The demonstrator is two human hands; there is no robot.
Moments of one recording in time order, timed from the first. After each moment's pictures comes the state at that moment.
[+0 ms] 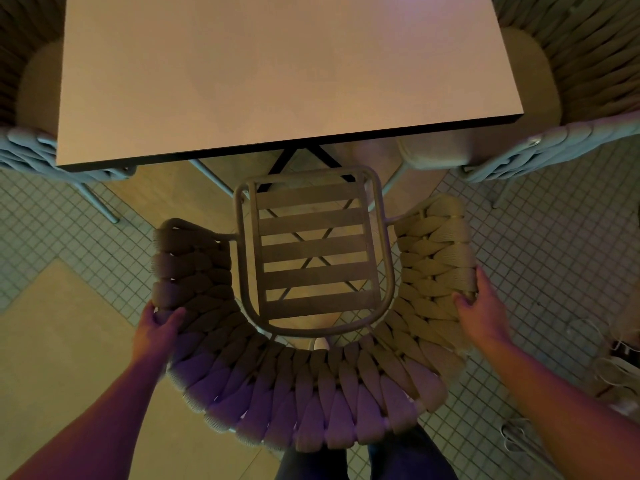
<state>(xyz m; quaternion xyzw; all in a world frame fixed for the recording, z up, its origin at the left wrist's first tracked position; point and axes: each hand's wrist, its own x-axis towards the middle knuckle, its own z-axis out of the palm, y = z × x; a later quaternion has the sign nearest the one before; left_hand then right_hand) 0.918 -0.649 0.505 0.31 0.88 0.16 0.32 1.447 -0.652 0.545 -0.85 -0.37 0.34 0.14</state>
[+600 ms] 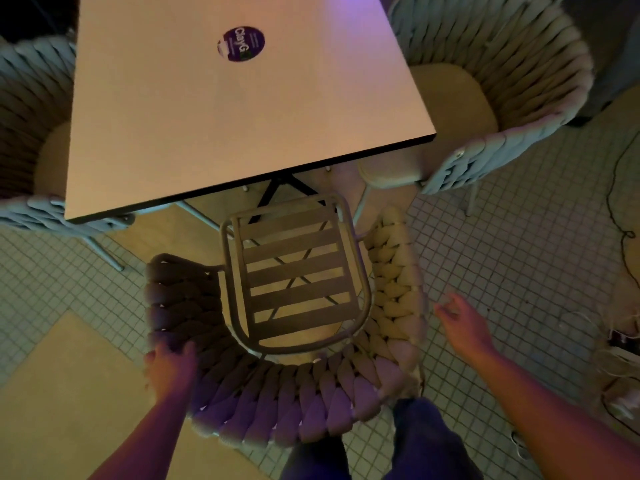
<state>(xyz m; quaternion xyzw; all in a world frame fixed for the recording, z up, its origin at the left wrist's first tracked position) 1.019 -0.674 0.579 0.35 0.91 0.06 0.23 1.494 -0.707 0.579 -0.83 -0.34 0.40 0.17</state>
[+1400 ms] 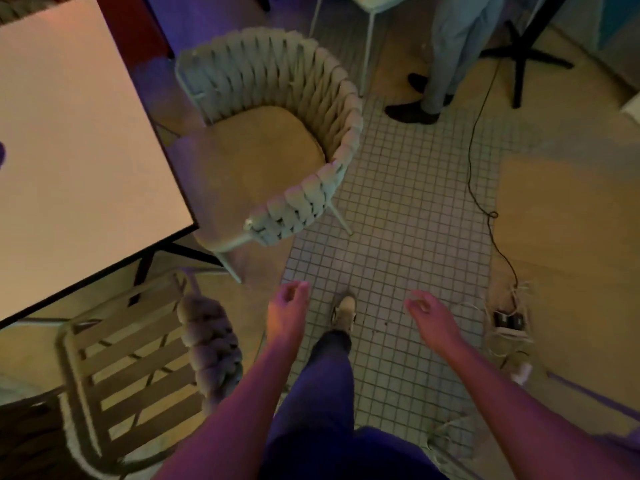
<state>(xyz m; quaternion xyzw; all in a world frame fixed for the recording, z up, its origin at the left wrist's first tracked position) 1.653 -0.574 0.613 0.42 0.67 0.19 0.58 1.870 -0.690 0.608 -0.84 -0.20 0.43 0.26</state>
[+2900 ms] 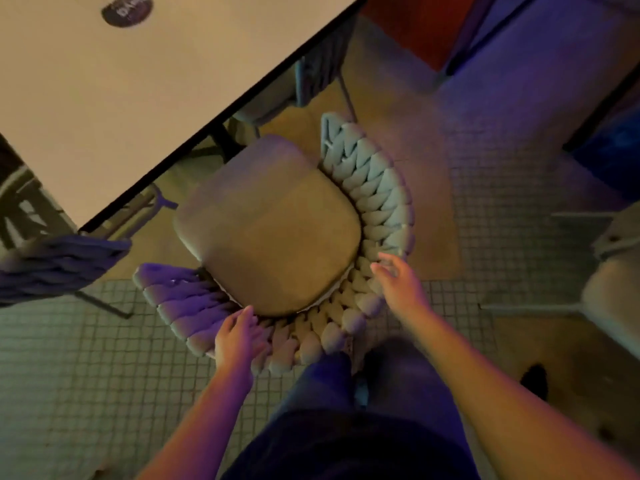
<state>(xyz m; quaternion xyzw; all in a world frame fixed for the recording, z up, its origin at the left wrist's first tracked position) 1.975 -0.209 0.601 -0.29 0.73 0.54 0.31 2.087 0.037 0.623 -0.51 -0.65 0.57 0.01</state>
